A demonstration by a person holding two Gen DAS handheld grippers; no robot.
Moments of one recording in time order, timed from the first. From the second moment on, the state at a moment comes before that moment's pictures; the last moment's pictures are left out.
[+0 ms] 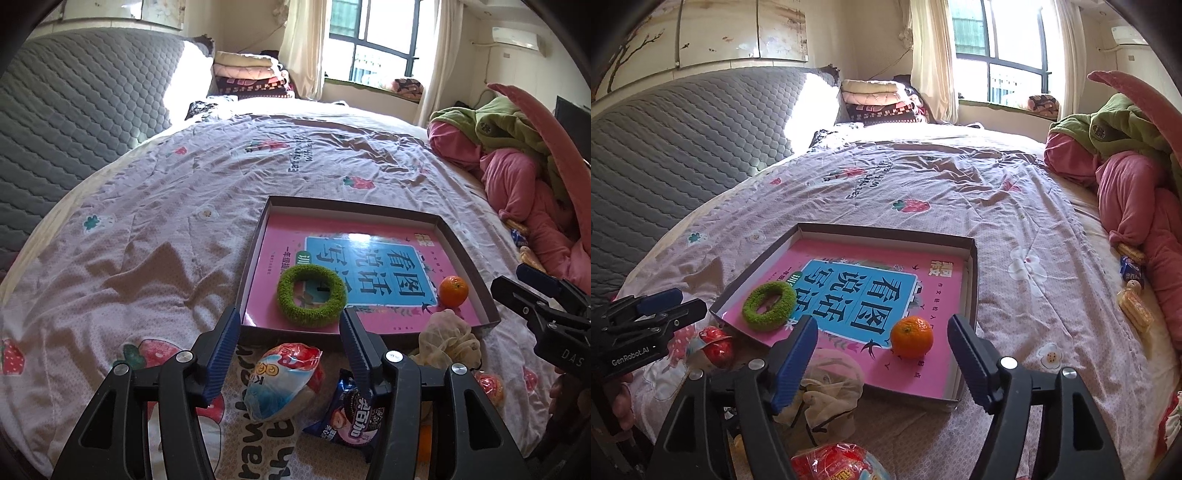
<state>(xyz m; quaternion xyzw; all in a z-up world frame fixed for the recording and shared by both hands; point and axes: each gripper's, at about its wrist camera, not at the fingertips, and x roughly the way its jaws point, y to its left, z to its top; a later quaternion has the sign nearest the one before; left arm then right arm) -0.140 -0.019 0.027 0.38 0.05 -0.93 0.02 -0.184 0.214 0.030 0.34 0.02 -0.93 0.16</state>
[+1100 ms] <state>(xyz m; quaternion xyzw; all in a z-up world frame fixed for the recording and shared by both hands) -0.087 -0.022 0.038 0.36 0.03 -0.93 0.00 -0.116 0.213 0.036 0.28 0.05 -0.95 0.16</state>
